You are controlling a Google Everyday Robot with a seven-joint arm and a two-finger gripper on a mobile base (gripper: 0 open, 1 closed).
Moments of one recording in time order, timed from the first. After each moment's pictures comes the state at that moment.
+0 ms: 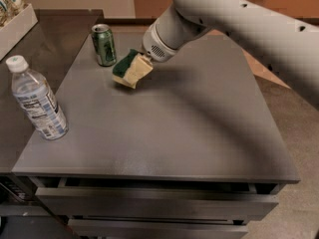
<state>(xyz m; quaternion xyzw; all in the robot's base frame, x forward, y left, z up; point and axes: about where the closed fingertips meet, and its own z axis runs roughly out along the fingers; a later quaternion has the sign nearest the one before) 0.643 0.055 0.897 -0.57 0.73 0.13 0.34</state>
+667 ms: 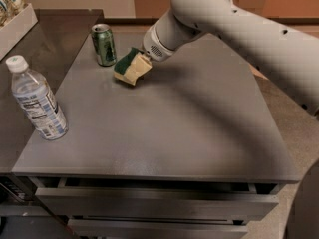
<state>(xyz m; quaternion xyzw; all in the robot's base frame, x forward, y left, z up) 0.675 0.058 0.883 -0.56 0.74 0.13 0.35</state>
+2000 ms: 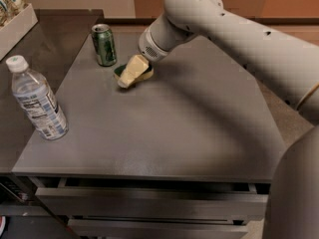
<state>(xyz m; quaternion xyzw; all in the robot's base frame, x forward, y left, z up) 0.695 0.072 0.869 -0.55 0.74 0.14 0.35</state>
